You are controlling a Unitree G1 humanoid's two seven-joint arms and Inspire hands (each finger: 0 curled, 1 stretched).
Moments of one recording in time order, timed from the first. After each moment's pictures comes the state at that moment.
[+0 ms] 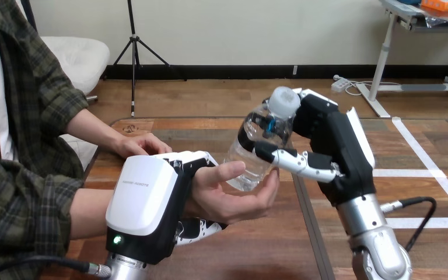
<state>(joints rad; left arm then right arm) 0.11 0.33 -0.30 -0.01 0.94 -0.32 0.55 -0.25 -0.08 -0.03 0.52 0.11 -0.73 0.29</state>
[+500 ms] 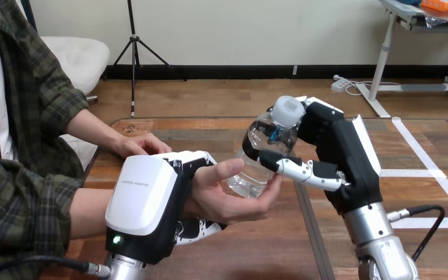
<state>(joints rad) 0.11 0.33 -0.30 -0.01 0.94 -0.32 0.55 -0.20 -0.09 -0.04 0.48 0.11 -0.74 0.30</state>
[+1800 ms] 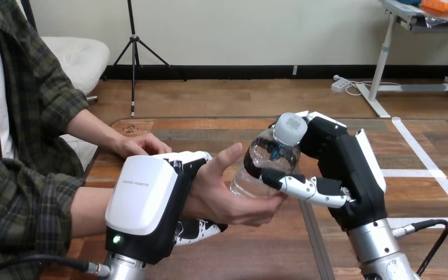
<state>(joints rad) 0.11 0.34 -0.29 -0.01 0.94 -0.32 0.54 -0.09 -0.09 -0.03 0.37 0.12 -0.71 0.34</state>
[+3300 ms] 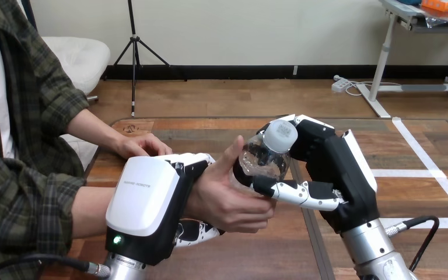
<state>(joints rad) 0.11 0.34 -0.30 -0.02 0.95 -0.32 0.54 -0.09 -0.08 0.00 0.34 0.17 -0.69 0.41</state>
